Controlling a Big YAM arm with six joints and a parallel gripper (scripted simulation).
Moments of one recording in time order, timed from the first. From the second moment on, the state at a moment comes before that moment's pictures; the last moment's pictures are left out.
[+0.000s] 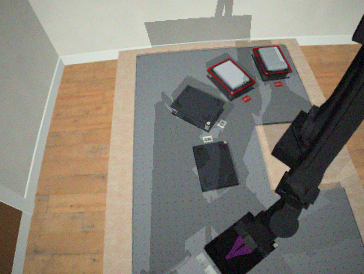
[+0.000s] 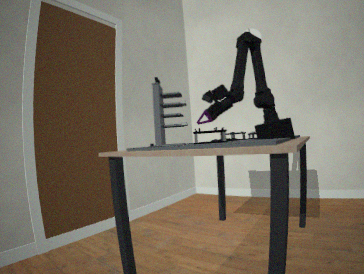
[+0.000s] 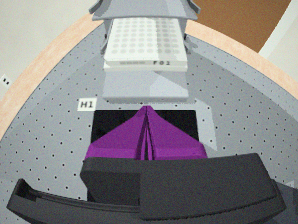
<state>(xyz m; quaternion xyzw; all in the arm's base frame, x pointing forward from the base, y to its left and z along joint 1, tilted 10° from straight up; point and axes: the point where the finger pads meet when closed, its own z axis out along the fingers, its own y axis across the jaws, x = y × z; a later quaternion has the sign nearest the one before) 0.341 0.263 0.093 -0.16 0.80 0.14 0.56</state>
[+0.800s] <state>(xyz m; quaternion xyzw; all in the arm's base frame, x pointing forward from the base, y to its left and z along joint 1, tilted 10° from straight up) 0.311 0.249 0.087 -0.16 0.80 0.13 0.56</state>
